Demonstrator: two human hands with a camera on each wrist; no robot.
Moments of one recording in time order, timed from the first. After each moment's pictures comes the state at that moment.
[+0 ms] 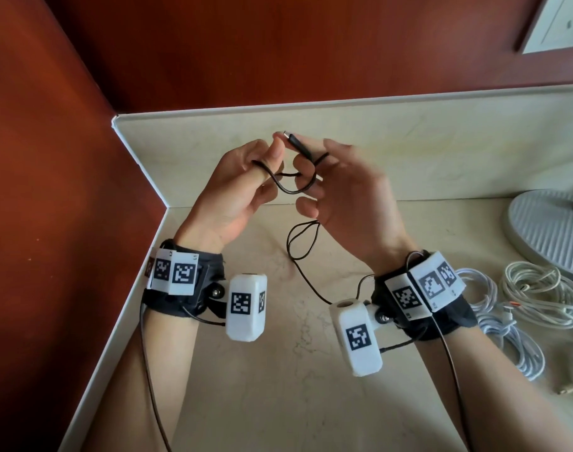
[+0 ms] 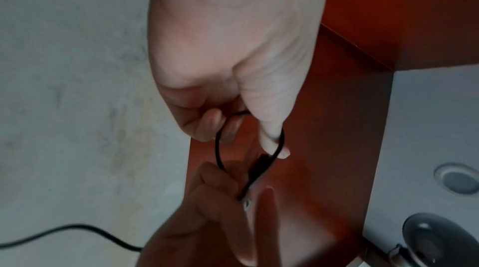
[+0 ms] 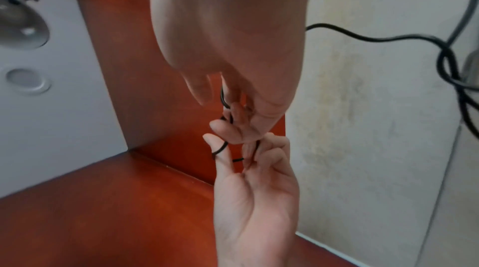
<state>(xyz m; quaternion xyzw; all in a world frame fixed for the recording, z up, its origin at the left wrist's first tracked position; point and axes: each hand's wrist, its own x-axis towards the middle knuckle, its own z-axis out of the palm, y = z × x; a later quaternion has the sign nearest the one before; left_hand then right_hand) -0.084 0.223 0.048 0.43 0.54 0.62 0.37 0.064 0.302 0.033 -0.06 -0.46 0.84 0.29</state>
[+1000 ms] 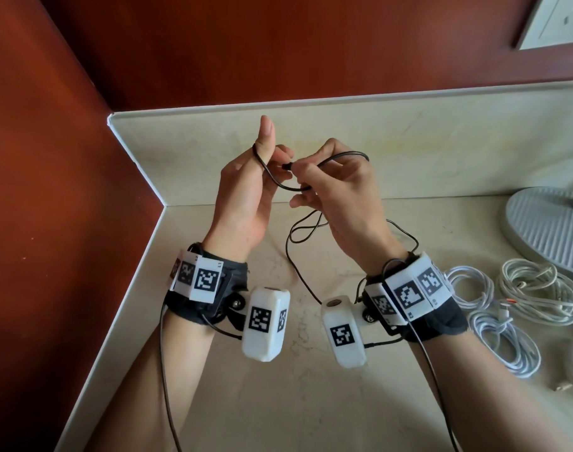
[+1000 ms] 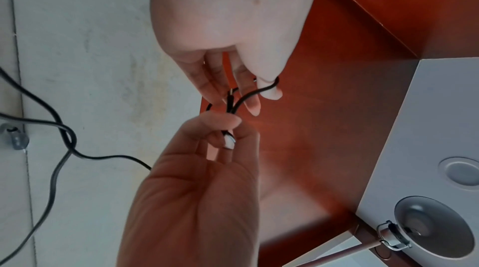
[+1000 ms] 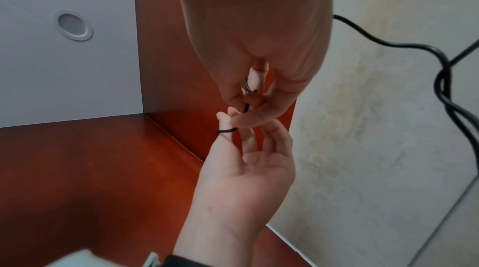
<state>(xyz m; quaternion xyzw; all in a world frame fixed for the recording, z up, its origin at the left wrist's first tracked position) -0.058 0.236 0.038 0.26 0.51 0.73 0.36 0.054 0.296 0.026 -0.21 -0.57 0.66 0.43</state>
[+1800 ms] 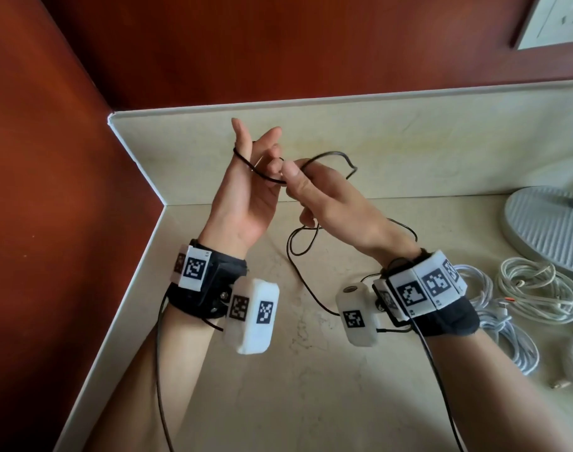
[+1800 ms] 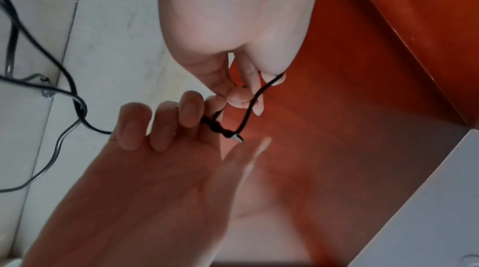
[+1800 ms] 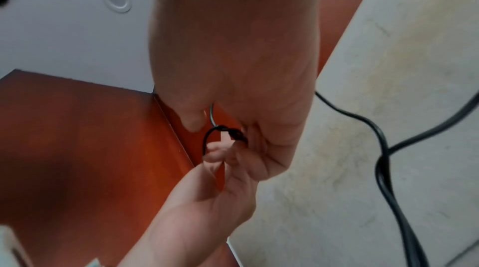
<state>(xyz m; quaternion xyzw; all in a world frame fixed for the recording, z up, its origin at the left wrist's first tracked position) -0.057 0.235 0.044 0.17 0.43 0.77 0.45 0.067 0.302 0.027 -0.19 -0.79 0.54 0.23</state>
